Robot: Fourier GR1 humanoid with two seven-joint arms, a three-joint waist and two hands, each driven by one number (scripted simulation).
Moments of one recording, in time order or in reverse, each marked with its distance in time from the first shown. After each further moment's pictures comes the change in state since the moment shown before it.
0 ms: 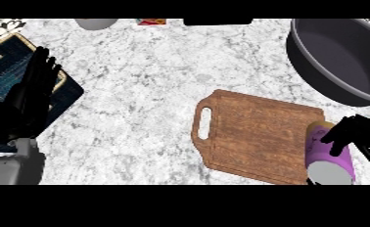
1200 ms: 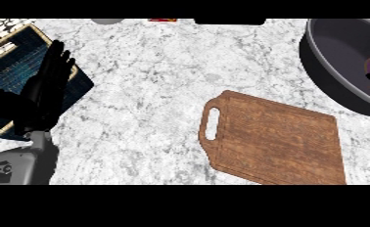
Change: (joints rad) left arm -0.053 -0.048 -0.030 0.009 -0.039 -0.009 0.009; right arm -0.512 -0.164 -0.329 0.797 -0.081 -0.058 -0.129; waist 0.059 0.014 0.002
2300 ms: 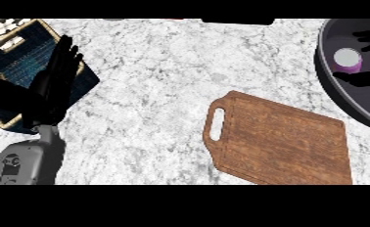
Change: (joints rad) left arm -0.043 -0.018 -0.012 0.026 -0.008 -0.011 -0.003; right arm -0.411 -0.038 0.030 0.984 0.284 -0.179 -0.366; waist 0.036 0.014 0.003
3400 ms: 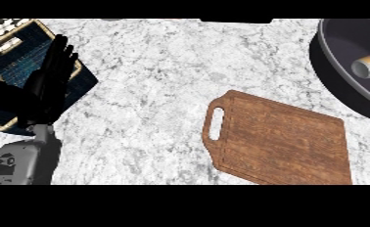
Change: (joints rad) left arm -0.001 0.009 0.023 0.003 0.008 -0.010 -0.004; right arm -0.003 -0.247 -0.291 0.226 -0.308 0.477 -0.127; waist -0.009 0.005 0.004
